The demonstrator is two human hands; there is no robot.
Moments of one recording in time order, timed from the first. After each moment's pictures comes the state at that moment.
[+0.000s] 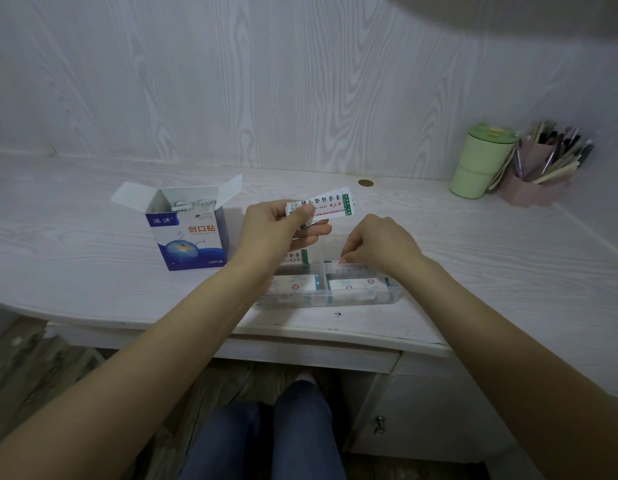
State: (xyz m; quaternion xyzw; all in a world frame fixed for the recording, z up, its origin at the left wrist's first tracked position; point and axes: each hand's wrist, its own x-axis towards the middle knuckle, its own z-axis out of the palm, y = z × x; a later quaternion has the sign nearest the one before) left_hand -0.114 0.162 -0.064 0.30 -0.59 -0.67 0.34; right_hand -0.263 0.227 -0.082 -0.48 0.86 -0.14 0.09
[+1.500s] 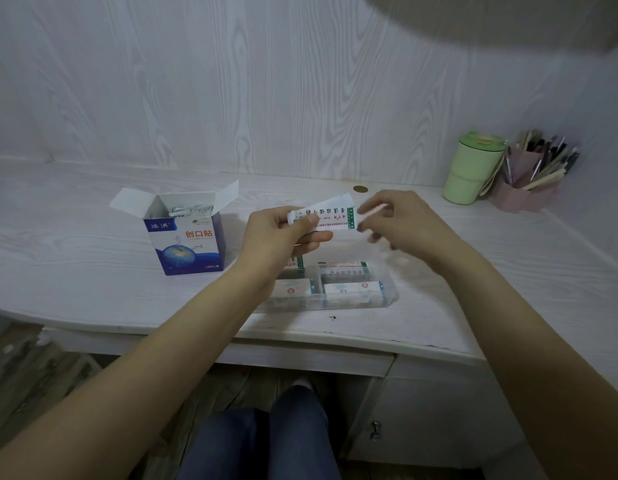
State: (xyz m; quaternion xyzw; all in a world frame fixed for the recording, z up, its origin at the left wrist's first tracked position) left_hand -0.115 0.167 -0.065 0.26 -0.59 -0.69 0.33; right_hand -0.262 0.265 -0.036 -0.42 0.81 -0.37 0.16
